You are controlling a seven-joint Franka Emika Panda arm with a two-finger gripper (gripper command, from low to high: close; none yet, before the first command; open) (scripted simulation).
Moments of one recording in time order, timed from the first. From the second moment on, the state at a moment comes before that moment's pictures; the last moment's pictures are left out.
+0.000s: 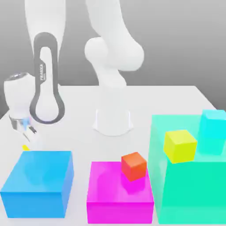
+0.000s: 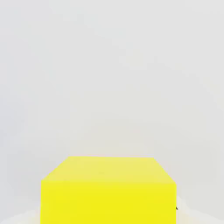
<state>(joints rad) -0.61 0.26 -0.24 -2.77 0.45 3.02 0.38</state>
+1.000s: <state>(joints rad) -0.14 -0.10 -0.28 -2.67 -0.01 2.62 0.14</state>
